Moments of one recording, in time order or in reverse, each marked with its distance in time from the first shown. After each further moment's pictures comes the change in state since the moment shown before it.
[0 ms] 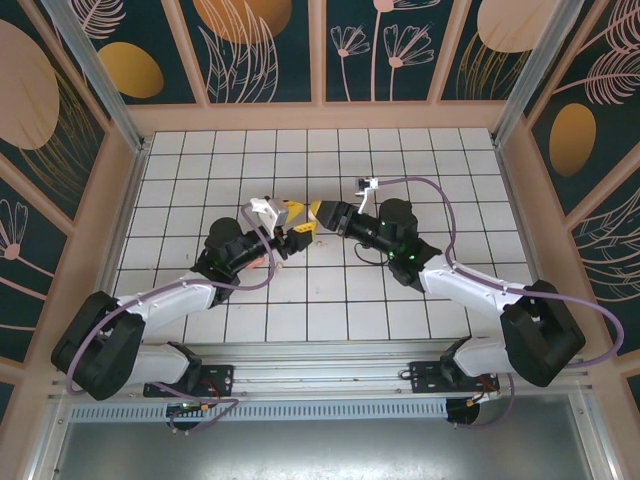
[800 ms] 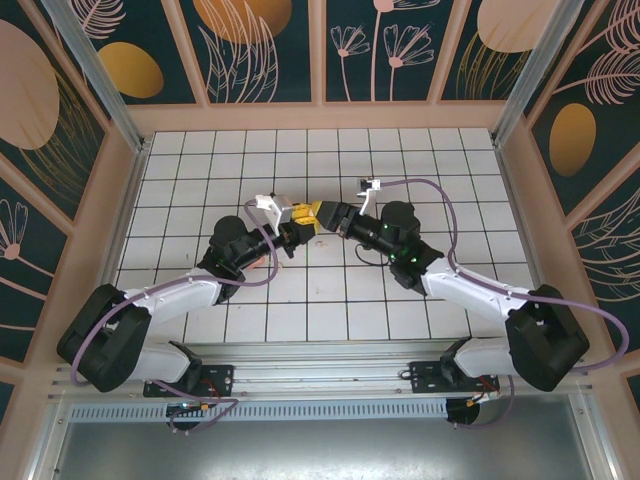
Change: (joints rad) left arm -0.024 0.044 0.037 0.055 0.035 -0.070; right arm 0.011 -0.047 -0.014 0.000 0.027 -0.027
